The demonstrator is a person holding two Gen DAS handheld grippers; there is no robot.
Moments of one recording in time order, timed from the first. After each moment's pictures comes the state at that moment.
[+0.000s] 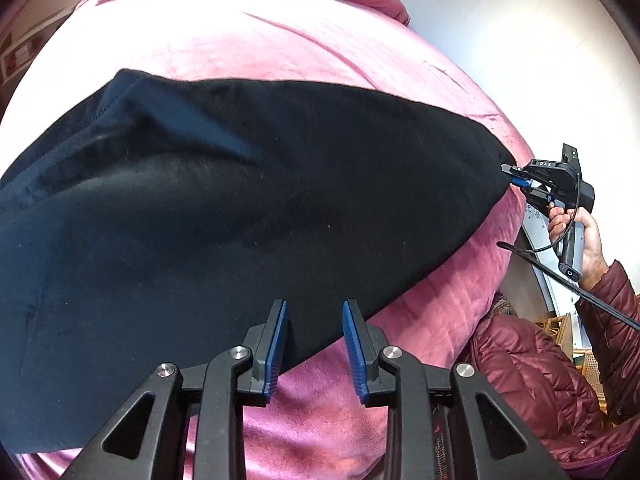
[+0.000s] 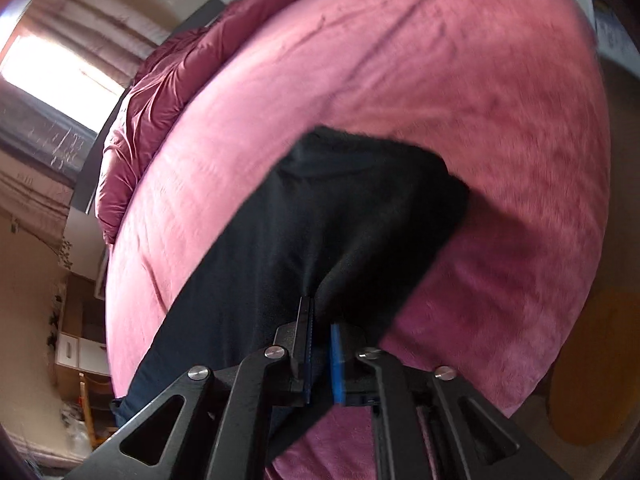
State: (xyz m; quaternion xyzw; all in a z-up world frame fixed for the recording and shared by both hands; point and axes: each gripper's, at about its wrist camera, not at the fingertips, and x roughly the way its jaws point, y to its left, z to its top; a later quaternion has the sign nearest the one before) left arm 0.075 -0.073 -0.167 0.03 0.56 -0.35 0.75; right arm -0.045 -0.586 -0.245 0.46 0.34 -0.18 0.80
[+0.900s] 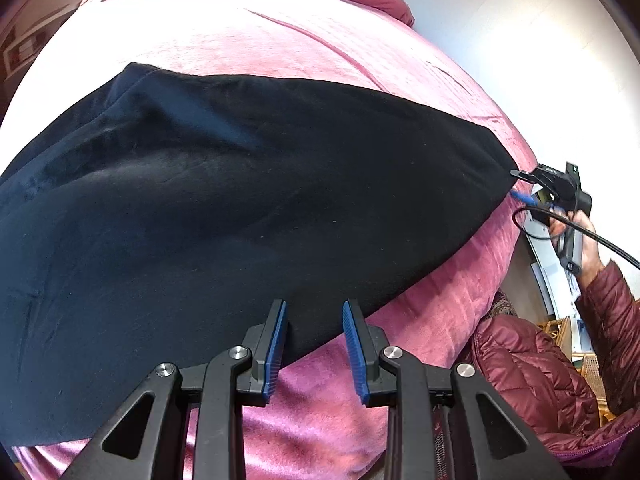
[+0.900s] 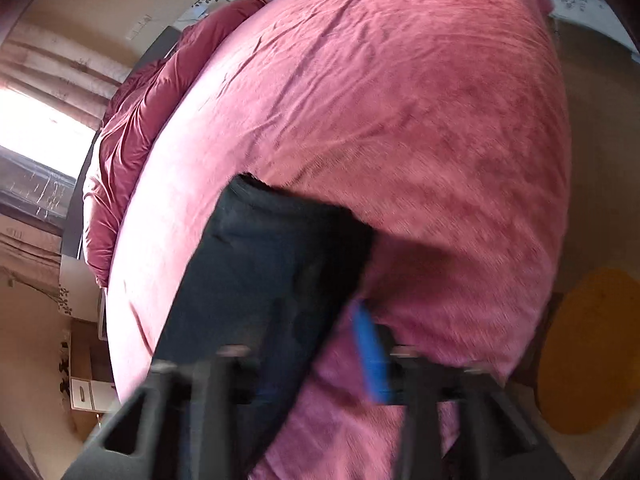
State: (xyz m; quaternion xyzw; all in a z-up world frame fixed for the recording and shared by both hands) left arm 0.078 -0.067 -0.166 0.02 0.56 -0.34 0.76; right arm -0.089 -0.638 -0.263 0.50 0.32 -0.22 0.77
